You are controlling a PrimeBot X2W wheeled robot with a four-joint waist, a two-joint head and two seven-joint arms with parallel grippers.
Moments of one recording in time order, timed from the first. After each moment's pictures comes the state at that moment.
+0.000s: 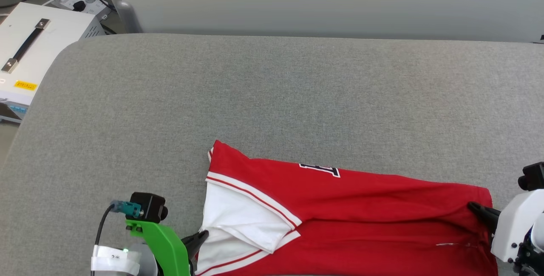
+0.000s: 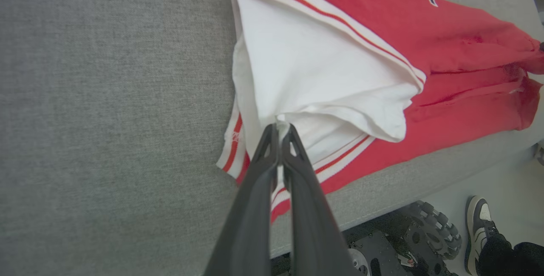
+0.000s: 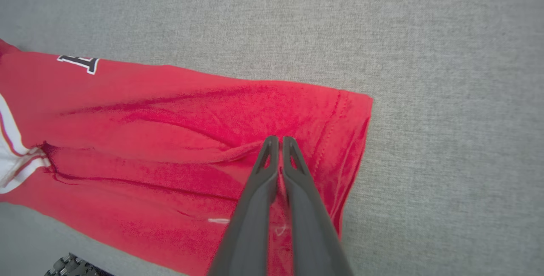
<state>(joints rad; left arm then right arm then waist) -0.14 0.62 -0.65 0.01 -1.04 0.08 0.33 -0.08 -0.51 0.12 0.16 0.77 0.13 0.53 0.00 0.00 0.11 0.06</state>
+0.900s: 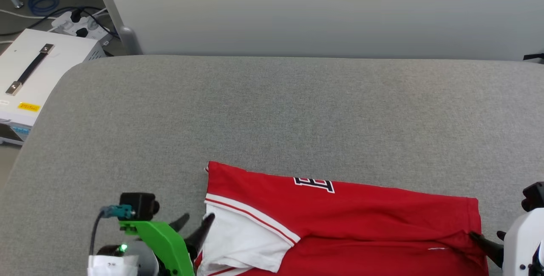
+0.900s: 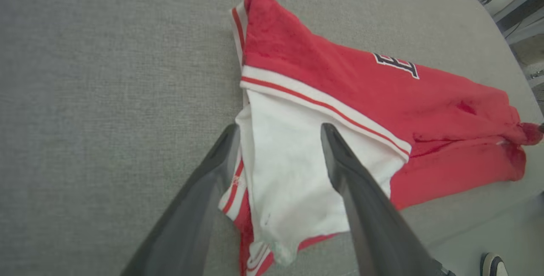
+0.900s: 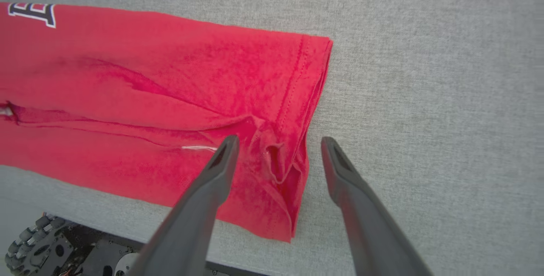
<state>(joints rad) -0.14 0.56 -0.63 0.11 -1.02 0.09 0.19 0.02 -0.51 0.07 0.09 0.66 0.13 0.68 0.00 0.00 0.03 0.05</state>
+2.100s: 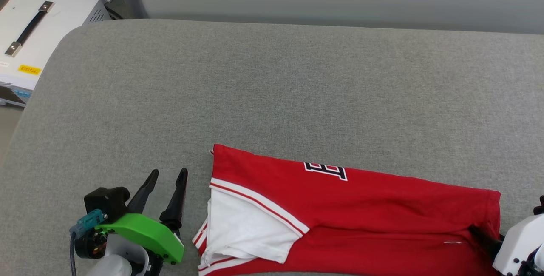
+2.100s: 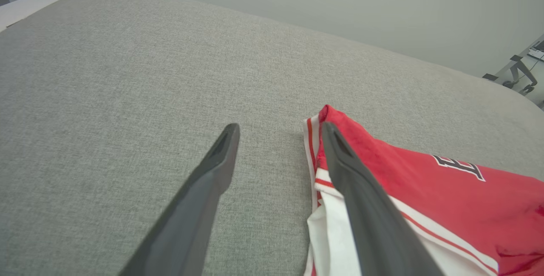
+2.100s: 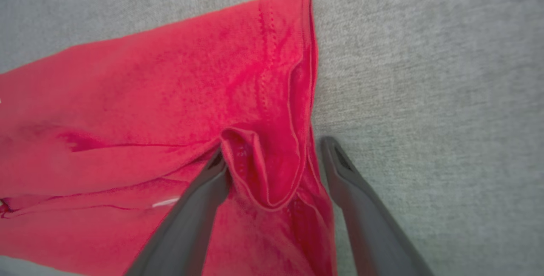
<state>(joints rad) -0.15 0.48 -0.50 0.18 -0.84 0.08 -0.25 -0.01 -0.22 -0.22 0.23 0.54 0.13 0.69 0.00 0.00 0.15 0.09</state>
